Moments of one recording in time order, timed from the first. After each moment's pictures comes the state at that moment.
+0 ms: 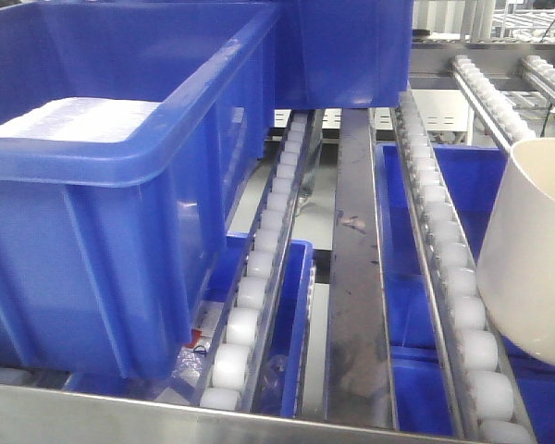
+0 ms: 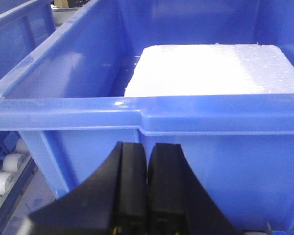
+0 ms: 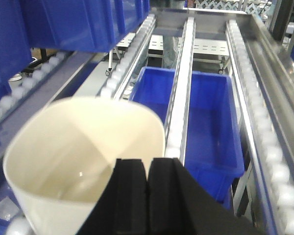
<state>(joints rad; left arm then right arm) -0.13 -0.01 0.01 0.00 0.16 0.04 0.01 0.04 0.01 -0.01 0.10 0.02</state>
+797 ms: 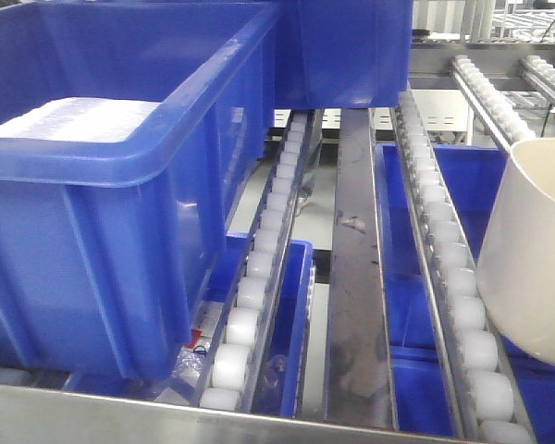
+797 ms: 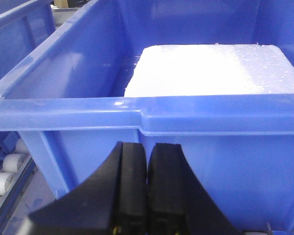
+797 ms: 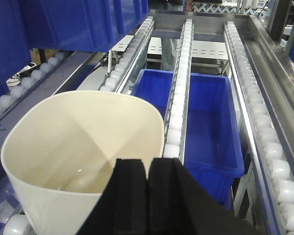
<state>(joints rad) -0.13 -0.01 0.01 0.00 0.16 0.04 0.02 -0.01 0.03 -0.01 0.10 0.02</state>
